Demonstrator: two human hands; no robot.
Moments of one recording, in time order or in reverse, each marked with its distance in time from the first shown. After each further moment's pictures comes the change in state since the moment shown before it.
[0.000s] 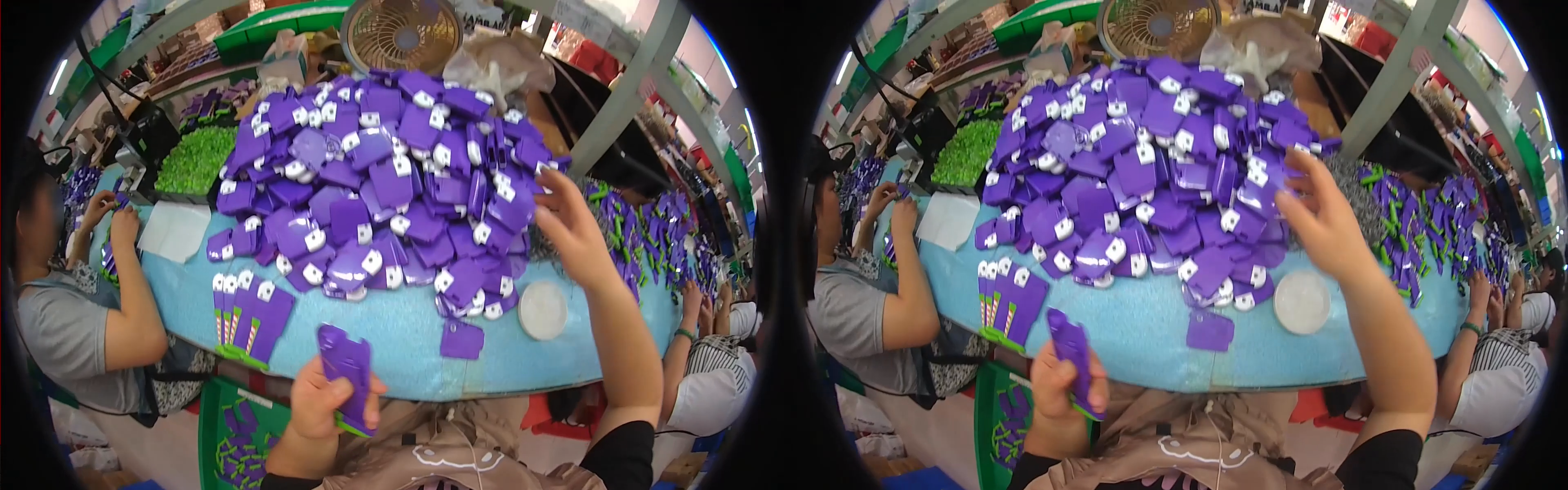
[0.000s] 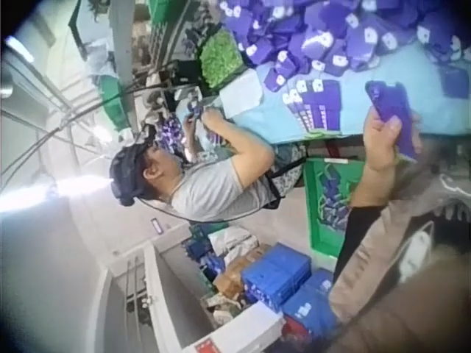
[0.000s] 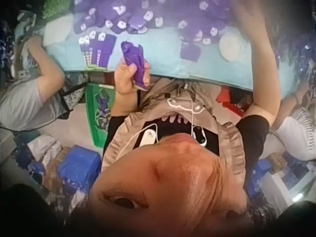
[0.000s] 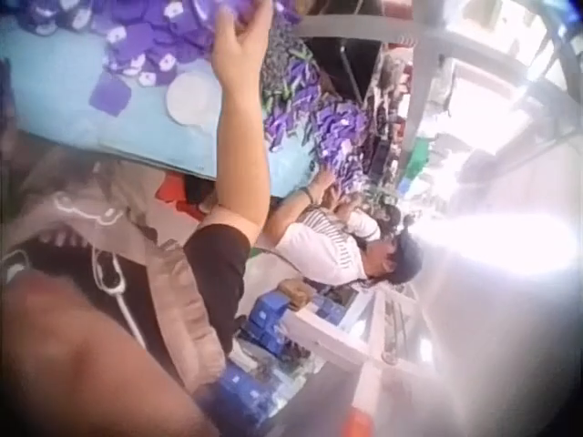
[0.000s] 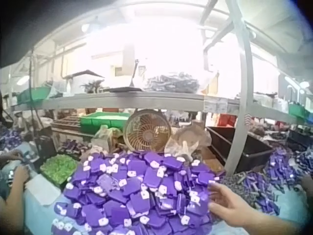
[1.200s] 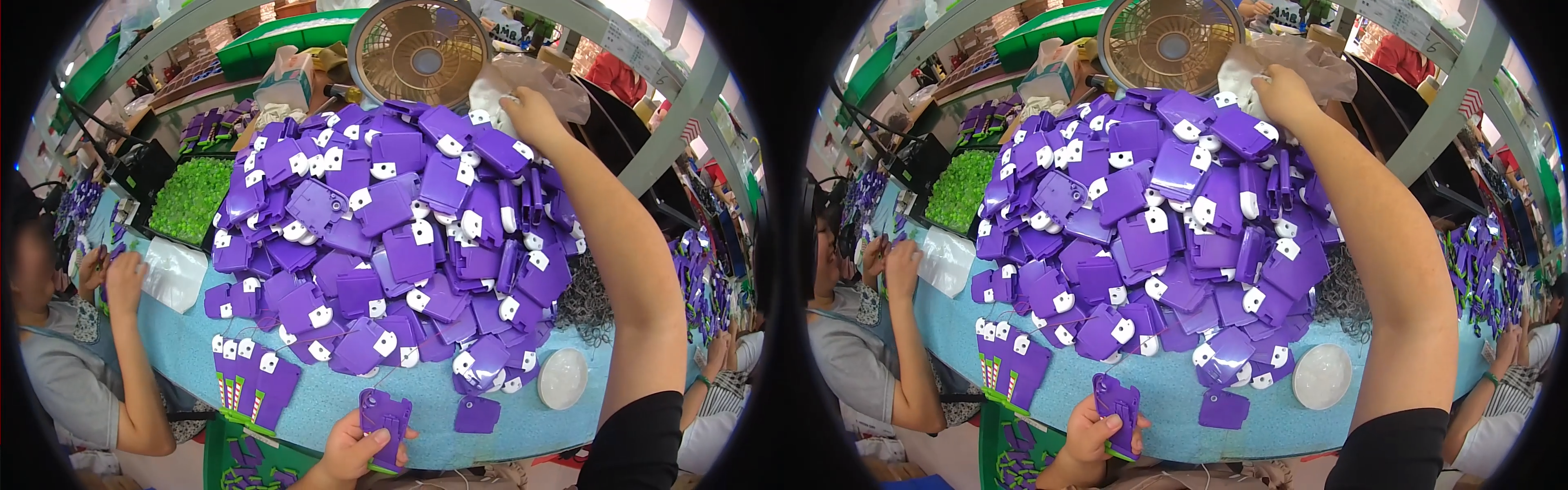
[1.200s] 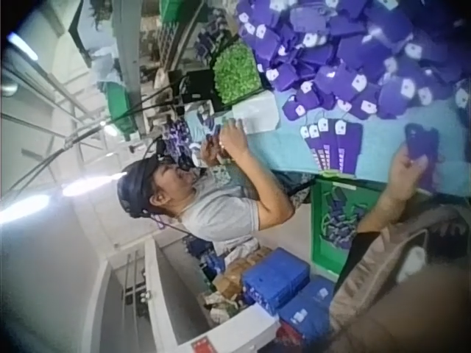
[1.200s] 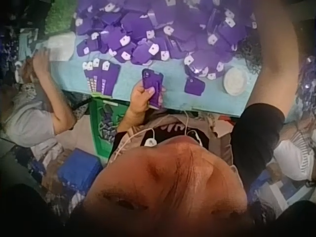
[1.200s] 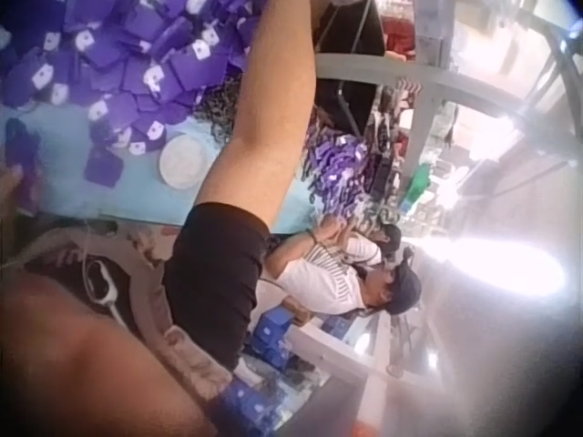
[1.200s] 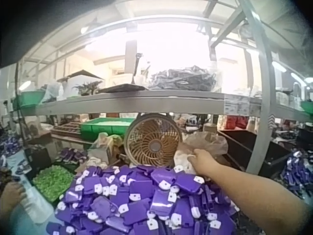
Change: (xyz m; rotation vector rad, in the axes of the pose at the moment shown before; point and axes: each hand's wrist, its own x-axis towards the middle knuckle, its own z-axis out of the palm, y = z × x) left_hand 0.033 -0.014 -0.010 0.170 0.159 -0.218; right_hand 0.267 0.052 0.008 -0.783 0.150 -0.061
